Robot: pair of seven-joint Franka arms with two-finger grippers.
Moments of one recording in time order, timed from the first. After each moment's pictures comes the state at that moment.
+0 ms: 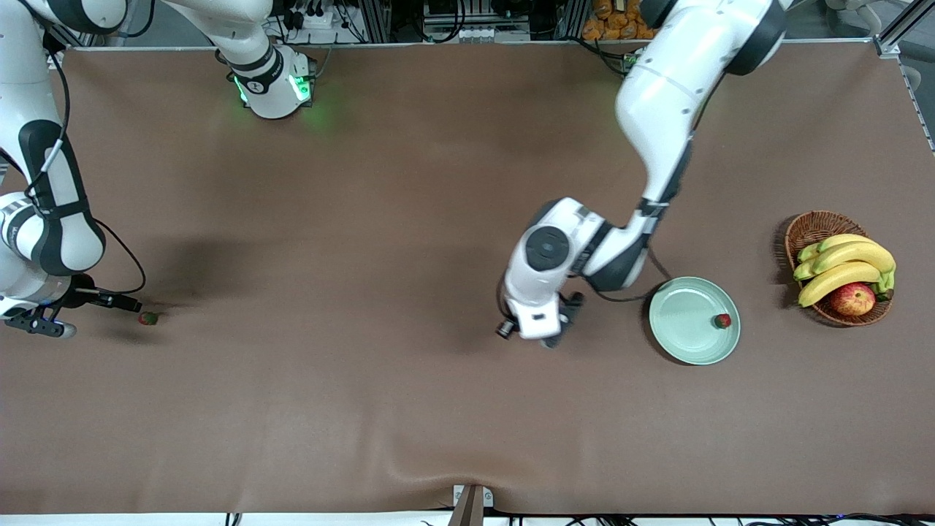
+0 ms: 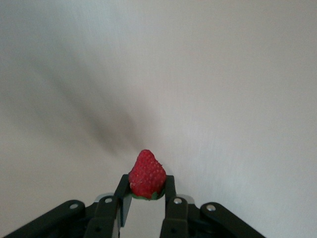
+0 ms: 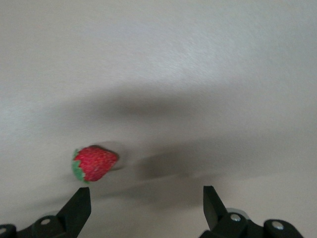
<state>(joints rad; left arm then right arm) -0.44 0.81 -0.16 -1.34 0.14 2.26 -1.56 -0.30 0.62 -0.14 -1.79 0.14 2.36 -0.24</state>
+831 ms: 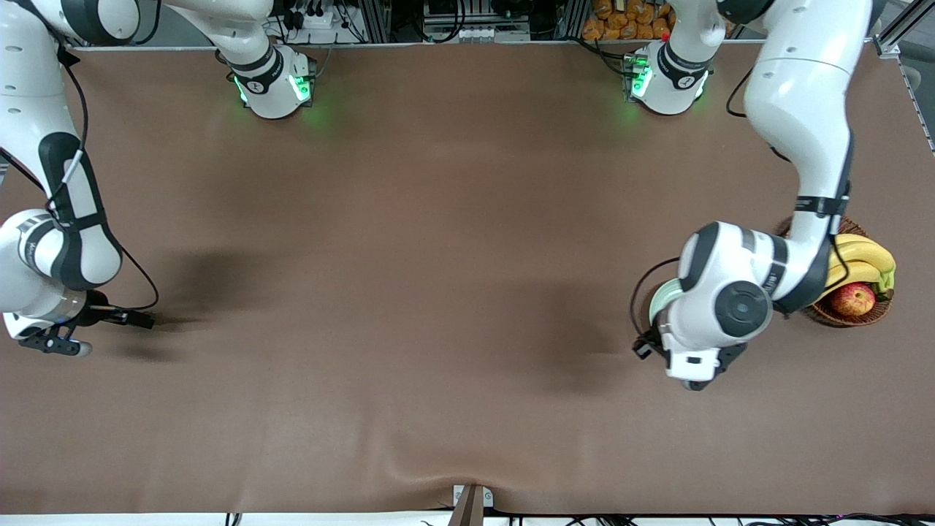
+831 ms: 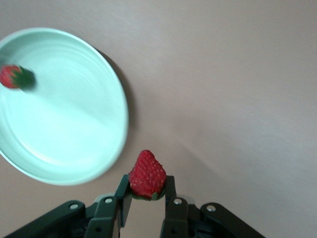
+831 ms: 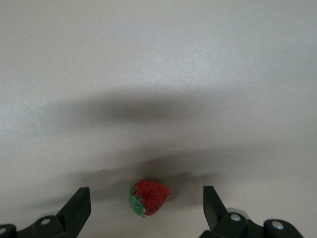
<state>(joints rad) -0.07 0.70 -0.21 -1.42 0.14 2.00 -0.96 -0.24 0.67 -0.12 -1.72 0.14 2.36 -0.25</state>
